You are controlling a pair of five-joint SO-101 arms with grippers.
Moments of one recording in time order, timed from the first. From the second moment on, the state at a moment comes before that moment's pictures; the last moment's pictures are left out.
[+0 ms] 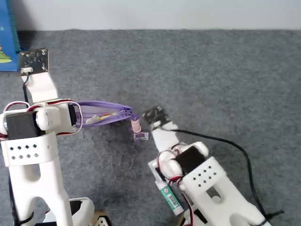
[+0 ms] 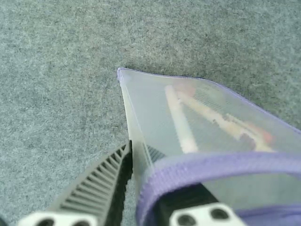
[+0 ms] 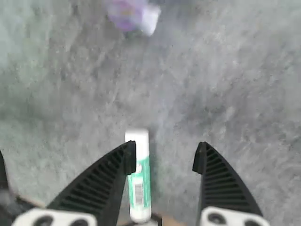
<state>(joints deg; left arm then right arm) -11.0 -30.6 9.3 98.7 10.4 -39.6 -44.0 49.8 81.1 -8.0</state>
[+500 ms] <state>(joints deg) -11.0 -30.5 9.3 98.7 10.4 -48.4 -33.5 62.0 69.2 -8.3</state>
